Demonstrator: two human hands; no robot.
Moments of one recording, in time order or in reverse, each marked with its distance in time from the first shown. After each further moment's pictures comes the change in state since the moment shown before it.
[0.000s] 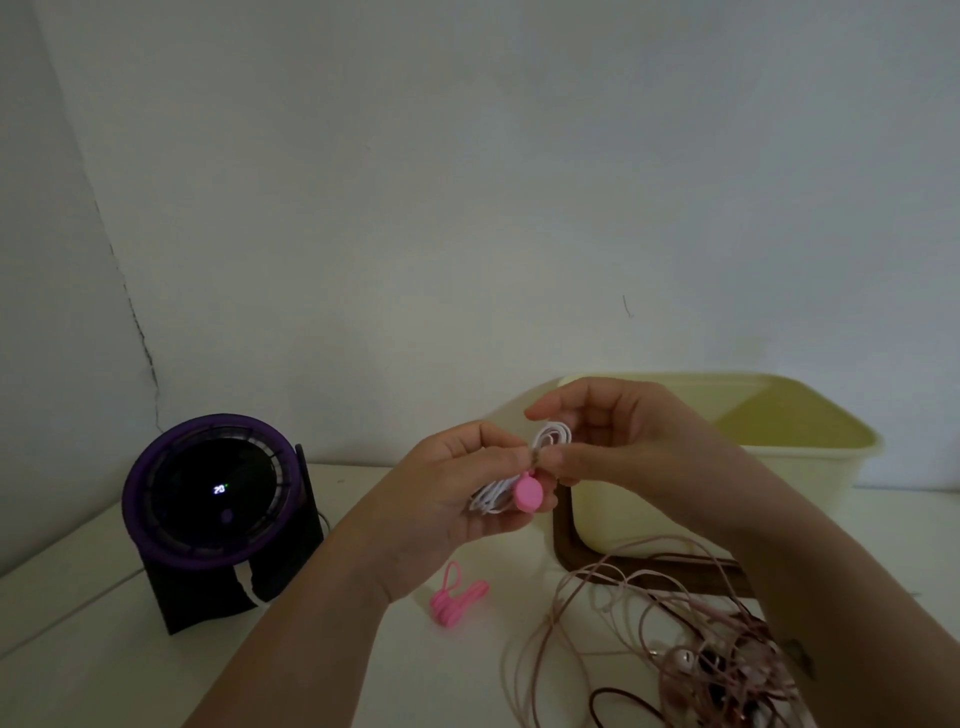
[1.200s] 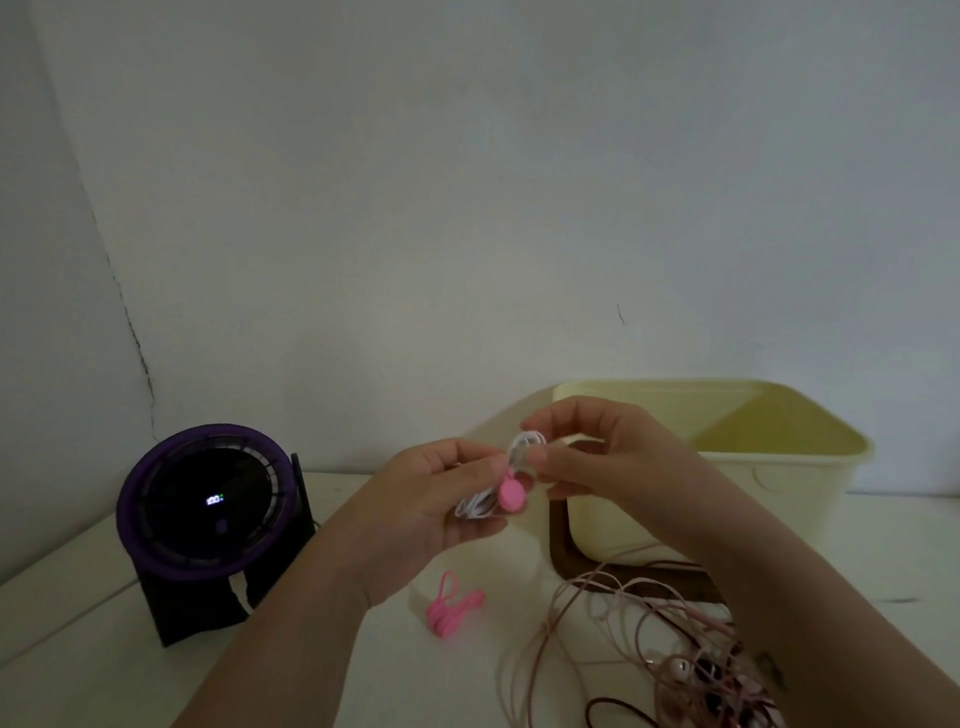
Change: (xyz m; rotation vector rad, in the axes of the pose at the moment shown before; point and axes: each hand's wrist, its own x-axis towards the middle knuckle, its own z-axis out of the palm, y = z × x) left_hand 0.002 -0.004 -0.013 0.013 0.080 -0.081; right_hand 0.004 0.008 0.006 -0.038 0.103 0.147
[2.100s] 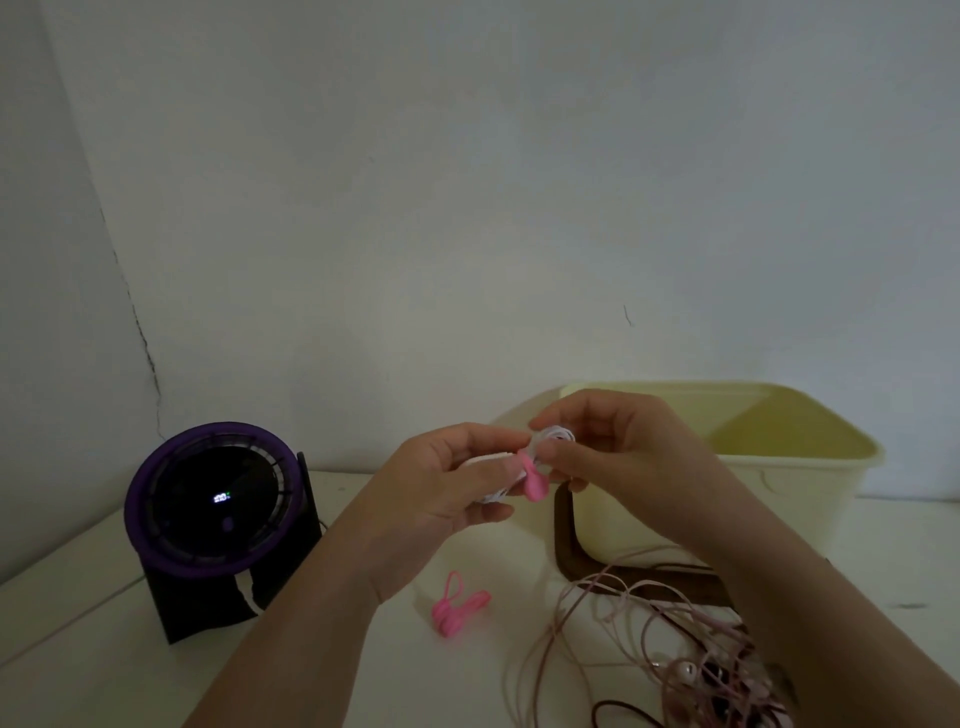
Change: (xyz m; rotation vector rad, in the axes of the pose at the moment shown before) left_hand -0.002 0.004 0.004 0.092 0.030 0.141; right_hand 0.000 -0.003 0.001 -0.118 0.068 -0.139
